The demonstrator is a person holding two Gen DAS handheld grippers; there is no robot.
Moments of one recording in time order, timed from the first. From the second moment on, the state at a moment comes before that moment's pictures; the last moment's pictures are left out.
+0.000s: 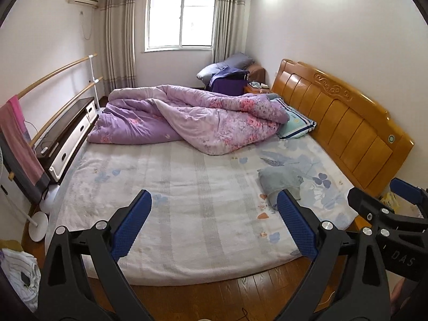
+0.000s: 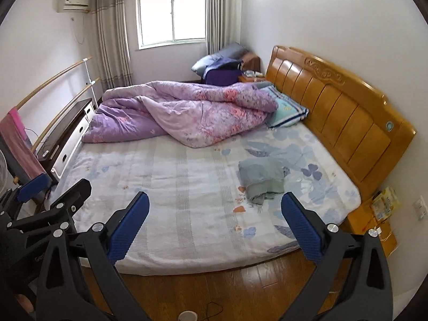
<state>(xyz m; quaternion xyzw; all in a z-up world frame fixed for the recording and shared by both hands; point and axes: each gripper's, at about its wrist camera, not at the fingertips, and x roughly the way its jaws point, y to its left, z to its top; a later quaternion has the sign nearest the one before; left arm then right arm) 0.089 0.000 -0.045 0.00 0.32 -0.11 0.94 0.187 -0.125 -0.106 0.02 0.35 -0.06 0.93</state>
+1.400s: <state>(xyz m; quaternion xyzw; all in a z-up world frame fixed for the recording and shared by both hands) -0.037 -0.024 0.016 -0.02 0.24 -0.03 0.97 0.092 -0.151 -0.057 -0.01 0.25 0.00 0.97</state>
